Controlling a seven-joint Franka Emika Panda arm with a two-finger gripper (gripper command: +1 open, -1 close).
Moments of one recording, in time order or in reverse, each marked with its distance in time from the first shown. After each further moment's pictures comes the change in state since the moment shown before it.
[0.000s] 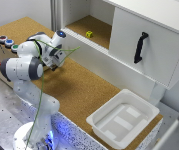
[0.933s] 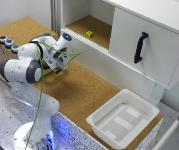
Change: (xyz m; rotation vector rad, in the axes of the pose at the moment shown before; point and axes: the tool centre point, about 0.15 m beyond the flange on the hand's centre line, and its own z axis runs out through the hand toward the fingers) arm 0.001 0.034 -0.013 0.006 -0.011 0.051
